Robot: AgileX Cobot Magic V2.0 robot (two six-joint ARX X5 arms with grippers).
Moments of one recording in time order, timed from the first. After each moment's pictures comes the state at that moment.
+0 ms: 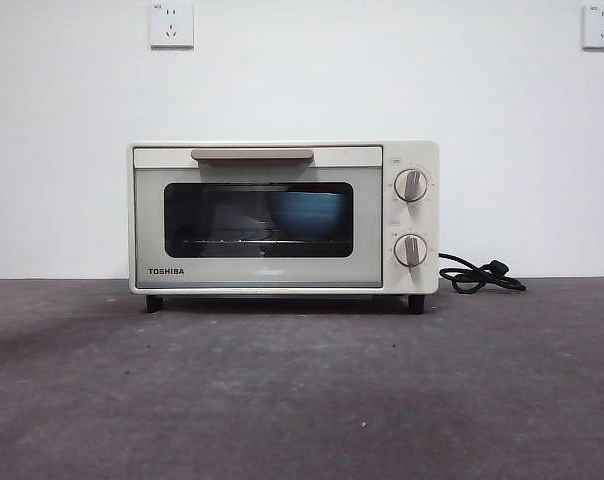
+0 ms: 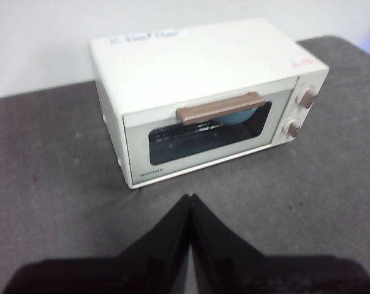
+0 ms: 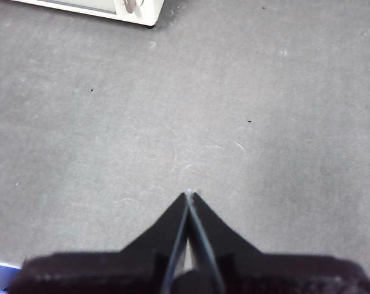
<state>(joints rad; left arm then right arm) -0.14 0.86 1.20 -0.77 0.24 0.05 0.50 0.60 1.06 -1.24 0.27 0.14</state>
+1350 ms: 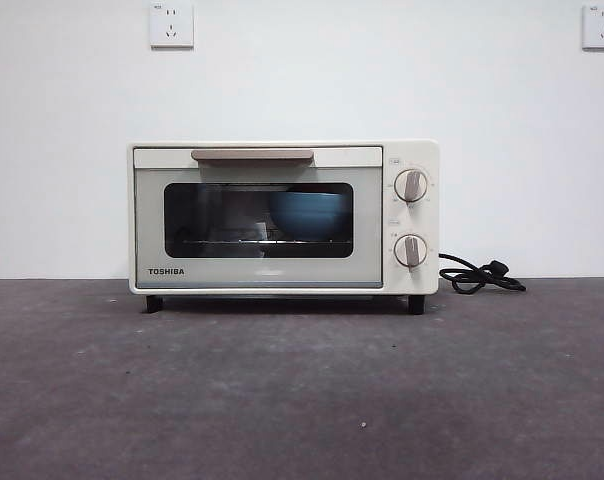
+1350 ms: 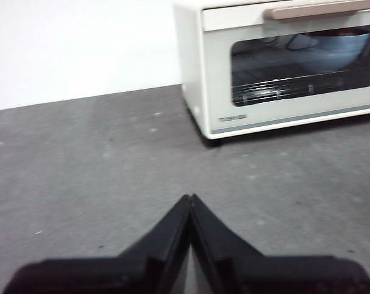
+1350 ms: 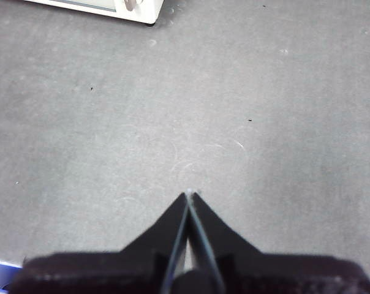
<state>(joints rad) -0.02 0.01 0.02 -0.12 0.09 0.08 0.50 0.61 1.06 -1.24 0.27 0.14</state>
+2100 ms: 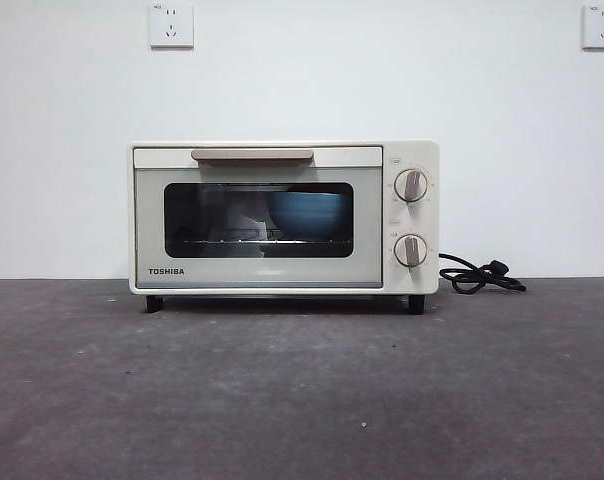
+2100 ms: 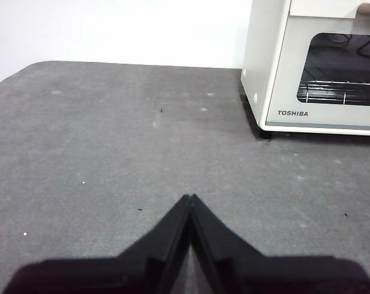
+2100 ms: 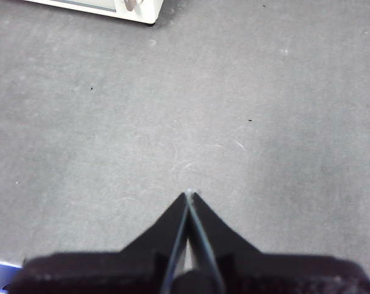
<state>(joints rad) 0.01 0.01 0.02 -0.17 -0.04 -0.07 0.50 0.61 1.06 -1.24 0.27 0.14</state>
